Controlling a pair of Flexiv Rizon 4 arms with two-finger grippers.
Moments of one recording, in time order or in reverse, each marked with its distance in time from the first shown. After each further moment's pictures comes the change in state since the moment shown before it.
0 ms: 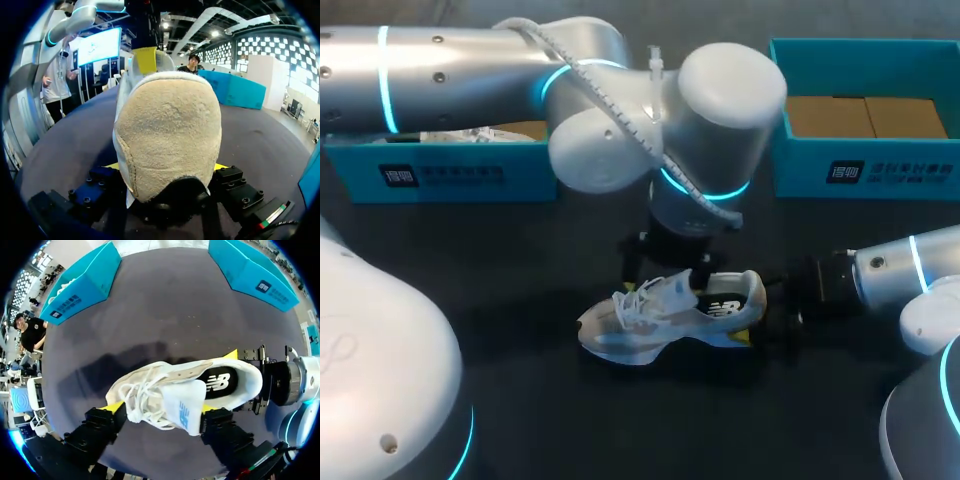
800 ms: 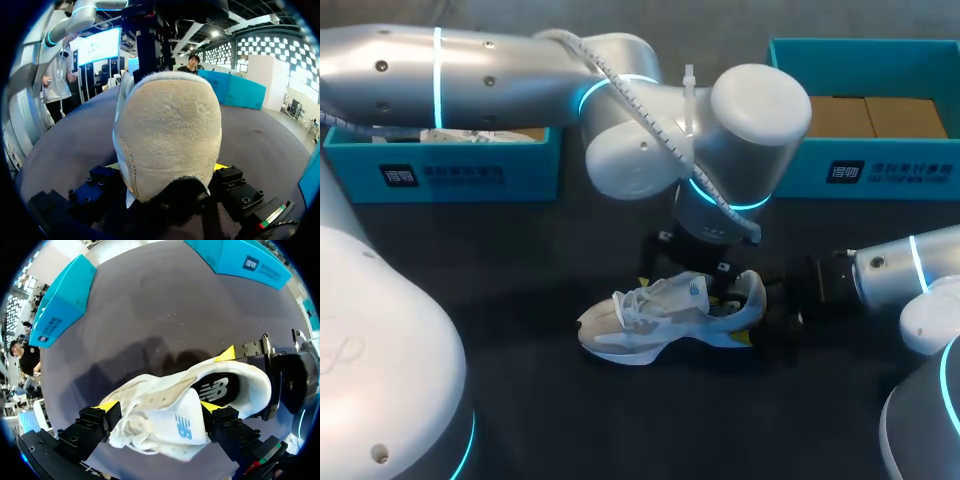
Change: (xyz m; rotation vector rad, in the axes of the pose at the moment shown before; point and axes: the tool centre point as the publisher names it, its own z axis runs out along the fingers) left arm 0.029 -0.018 0.031 0.012 -0.034 0.162; right arm 0.000 0.000 0.000 0.000 0.000 0.000
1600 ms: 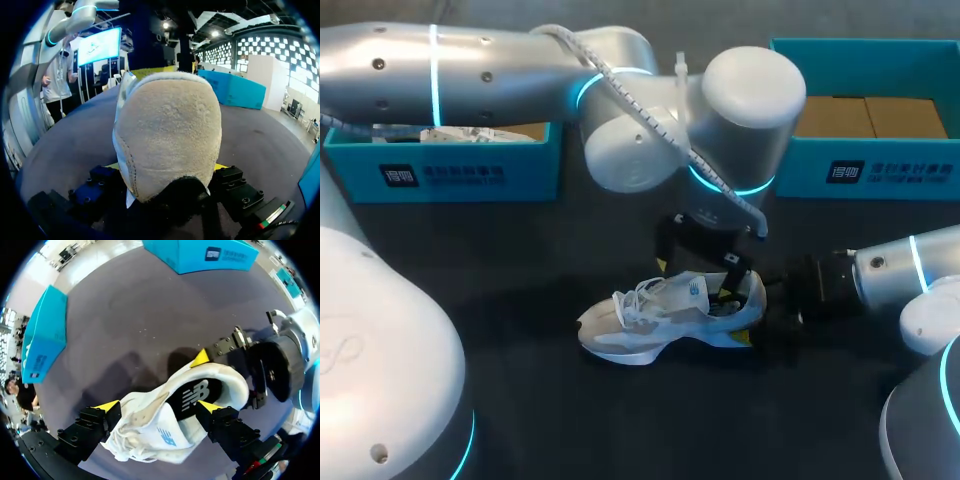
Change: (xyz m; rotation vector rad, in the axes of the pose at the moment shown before) left arm 0.019 -0.021 -0.006 0.038 0.077 0.241; right arm 0.000 0.000 0.000 0.000 0.000 0.000
